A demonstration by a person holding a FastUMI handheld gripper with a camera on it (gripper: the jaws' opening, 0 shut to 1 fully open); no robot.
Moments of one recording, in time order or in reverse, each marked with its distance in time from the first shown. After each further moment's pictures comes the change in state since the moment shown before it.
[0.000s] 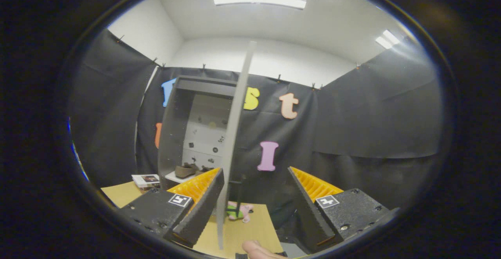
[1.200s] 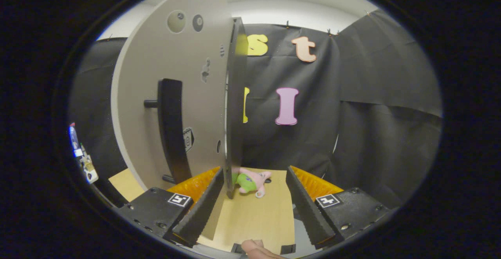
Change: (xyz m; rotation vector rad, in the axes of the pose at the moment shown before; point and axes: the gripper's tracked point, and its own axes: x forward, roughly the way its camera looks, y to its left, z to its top) arm 0.132 0.020 -0.167 0.037 0.345 0.260
